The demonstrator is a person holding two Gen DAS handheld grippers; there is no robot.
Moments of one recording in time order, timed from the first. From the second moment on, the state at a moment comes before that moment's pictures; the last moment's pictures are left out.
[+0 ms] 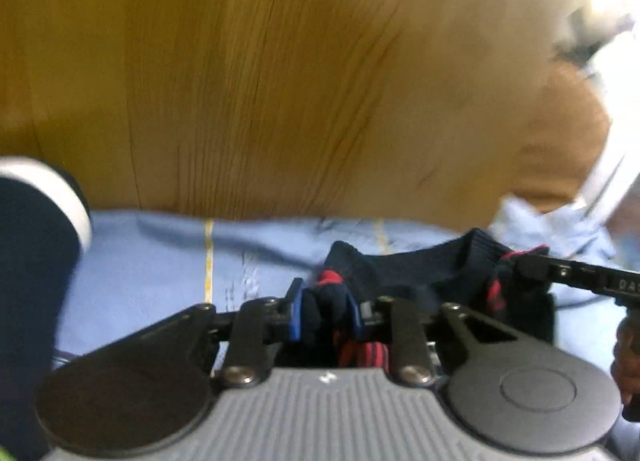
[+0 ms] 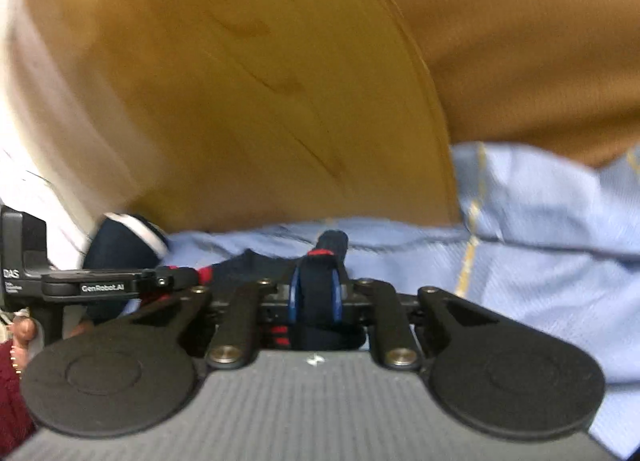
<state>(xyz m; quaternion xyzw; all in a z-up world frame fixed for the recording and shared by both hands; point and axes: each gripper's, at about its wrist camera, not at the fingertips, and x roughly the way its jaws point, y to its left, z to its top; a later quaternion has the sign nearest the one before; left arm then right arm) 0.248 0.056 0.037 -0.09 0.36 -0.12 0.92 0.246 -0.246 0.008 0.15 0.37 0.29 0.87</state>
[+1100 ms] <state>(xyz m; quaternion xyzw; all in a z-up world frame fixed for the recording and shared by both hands) -0.012 0.058 0.071 -0.12 0.25 -0.21 0.94 -0.026 -0.239 0.078 0.07 0.27 0.29 0.92</state>
